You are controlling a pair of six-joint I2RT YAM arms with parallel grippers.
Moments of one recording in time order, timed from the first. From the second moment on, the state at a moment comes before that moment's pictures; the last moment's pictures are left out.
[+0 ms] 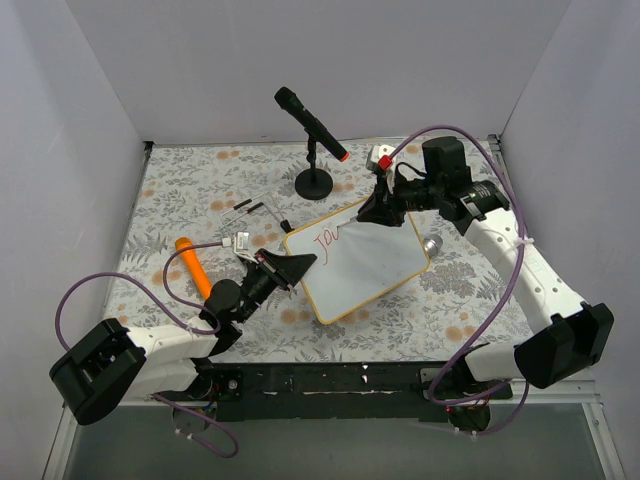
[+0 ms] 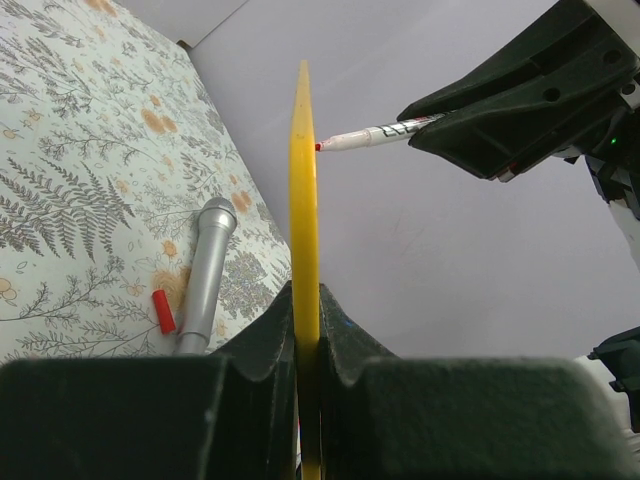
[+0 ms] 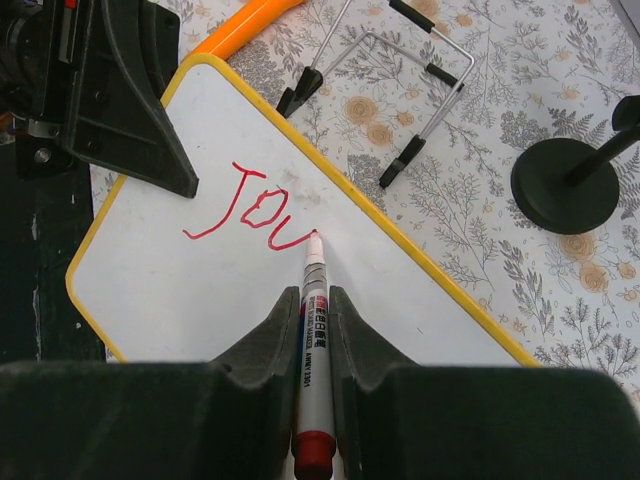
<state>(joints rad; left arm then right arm) -0.81 1.11 0.18 1.16 -0.06 -1.02 0.44 1.35 1.38 -0.64 -0.84 -0.47</state>
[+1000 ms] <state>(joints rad) -0.81 1.10 0.18 1.15 -0.06 -1.01 0.47 1.27 1.23 -0.70 -0.91 -0.52</state>
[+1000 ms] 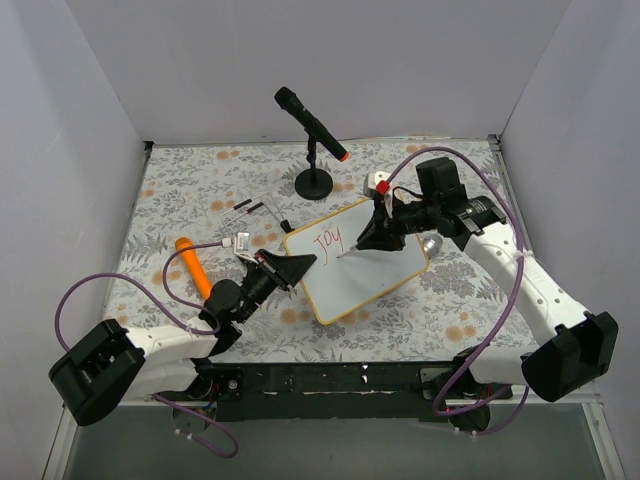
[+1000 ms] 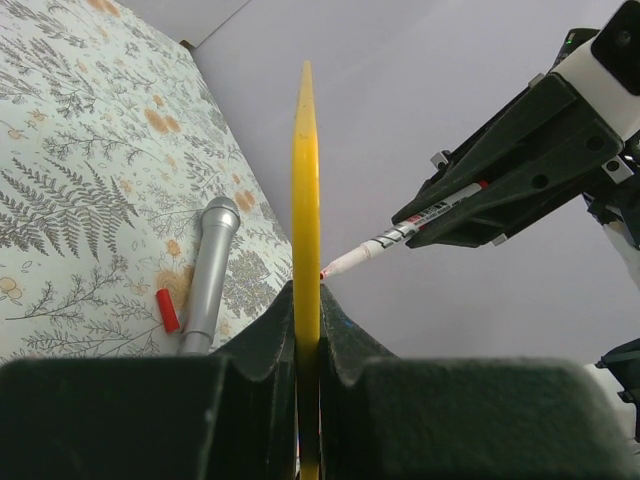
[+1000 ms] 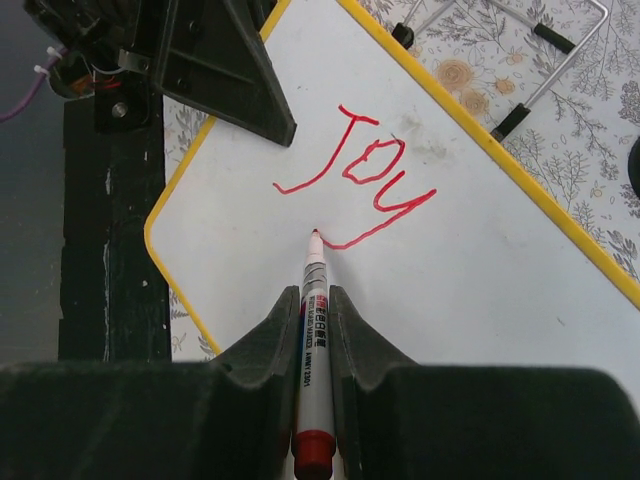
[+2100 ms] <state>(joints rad) -0.80 1.02 0.15 1.15 -0.05 -1.00 0.27 1.23 1.39 -0.72 -1.09 -0.48</state>
